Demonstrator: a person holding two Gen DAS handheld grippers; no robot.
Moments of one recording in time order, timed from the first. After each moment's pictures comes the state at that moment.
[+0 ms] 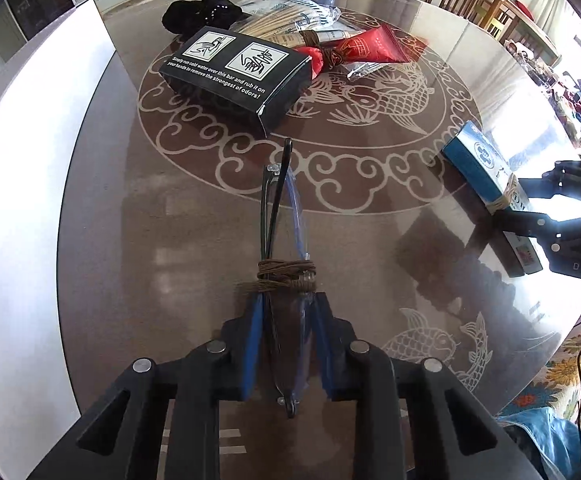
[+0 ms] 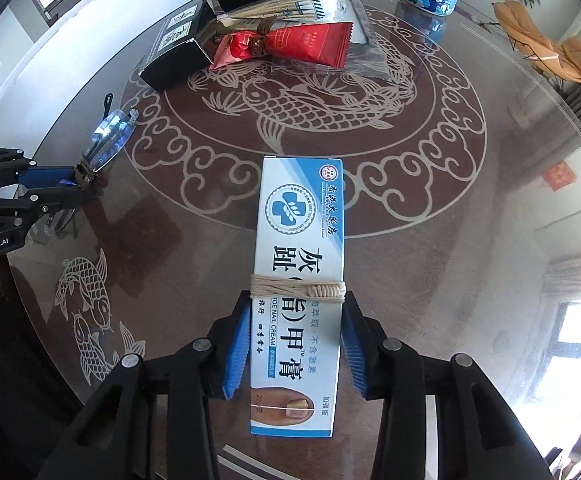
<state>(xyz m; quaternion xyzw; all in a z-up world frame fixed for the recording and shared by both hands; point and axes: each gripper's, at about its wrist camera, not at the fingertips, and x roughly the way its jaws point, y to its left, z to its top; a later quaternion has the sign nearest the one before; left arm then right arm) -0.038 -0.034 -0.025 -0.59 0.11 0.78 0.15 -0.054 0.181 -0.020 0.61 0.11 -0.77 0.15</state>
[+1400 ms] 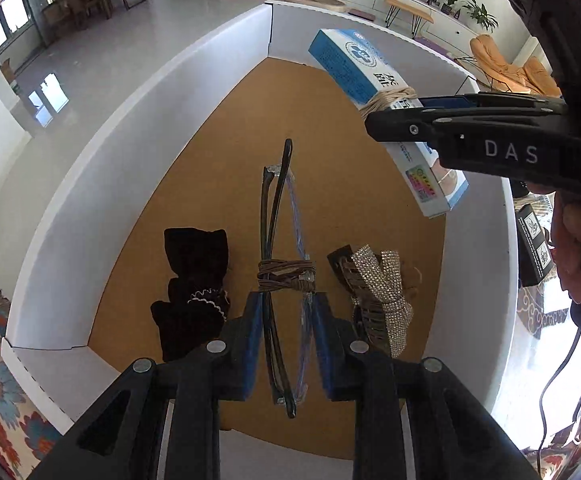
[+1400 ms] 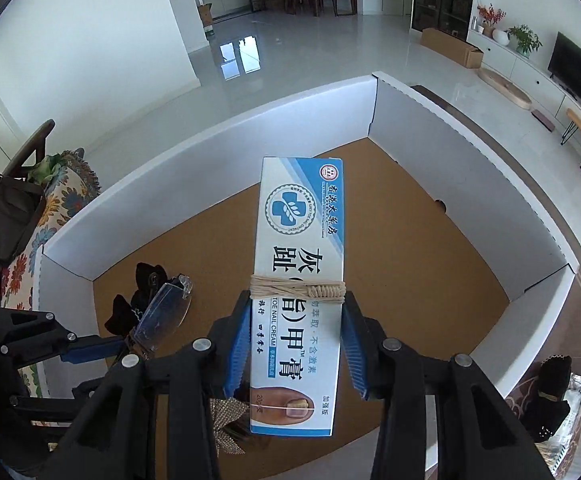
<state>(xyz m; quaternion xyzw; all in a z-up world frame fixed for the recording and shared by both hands) -0.069 -0.362 0.042 -0.57 -0.08 0.81 -0.06 -0.223 -0.294 0.063 0.48 0.18 -0.77 0.38</state>
